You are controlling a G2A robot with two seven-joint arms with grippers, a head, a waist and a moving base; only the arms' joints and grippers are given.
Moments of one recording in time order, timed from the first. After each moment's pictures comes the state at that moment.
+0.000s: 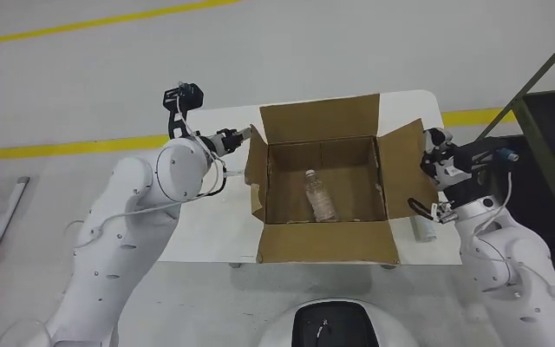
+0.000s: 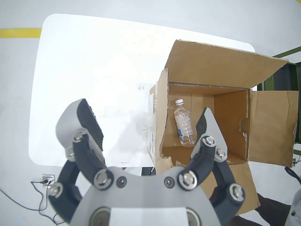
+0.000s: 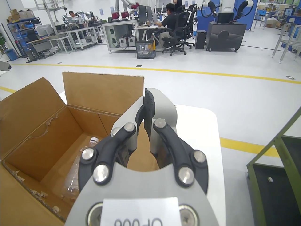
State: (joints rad) left arm 0.43 -0.97 -0.92 -1.78 0.71 0.67 -1.15; right arm -1.40 -1.25 1.56 -1.96 -1.16 -0.11 0.08
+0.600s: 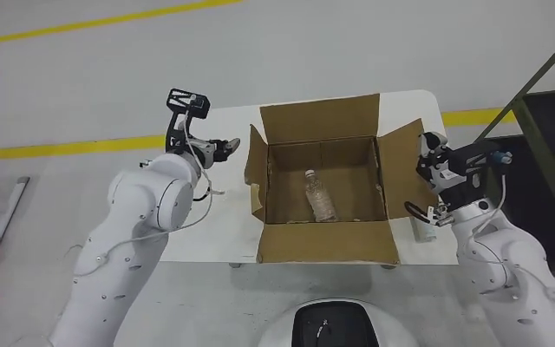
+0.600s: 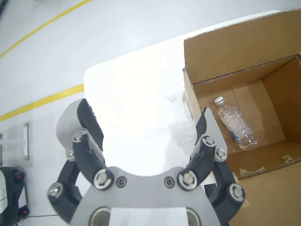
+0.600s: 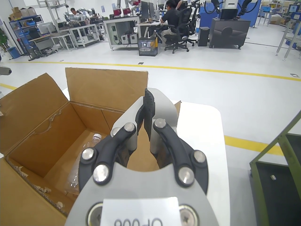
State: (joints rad) left arm 0.63 -0.90 -1.04 -1.85 0.99 0.20 -1.02; right arm -1.41 -1.25 1.55 -1.95 -1.16 -0.11 0.08
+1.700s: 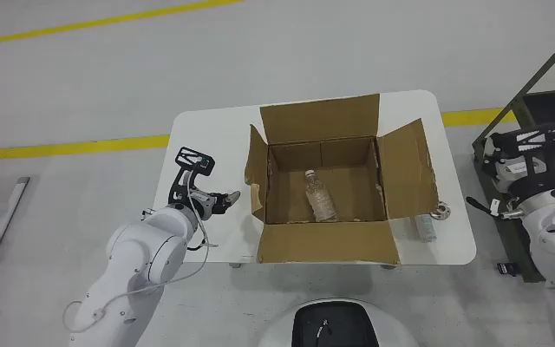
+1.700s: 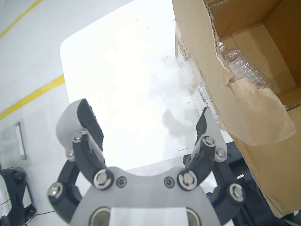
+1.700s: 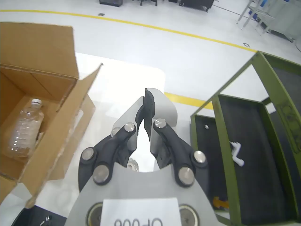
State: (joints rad) left arm 1.00 -0.86 -1.23 -2.01 1.01 0.05 -1.01; right arm -1.46 -1.21 1.86 -2.07 -1.24 -0.13 0.59
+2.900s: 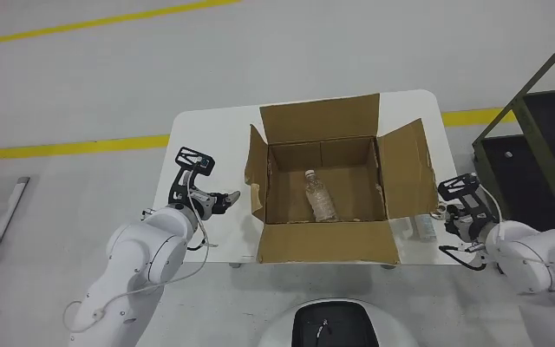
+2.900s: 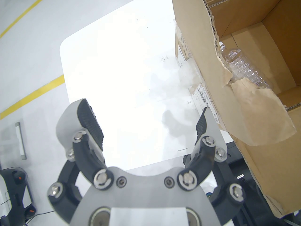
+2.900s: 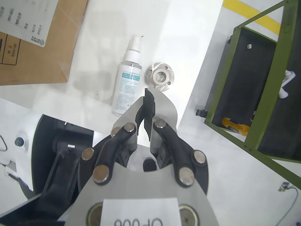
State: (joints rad) left arm 1.00 -0.86 -1.23 -2.01 1.01 0.05 -1.01; right arm -1.44 -1.19 1.71 -2.00 -1.18 -0.17 1.20
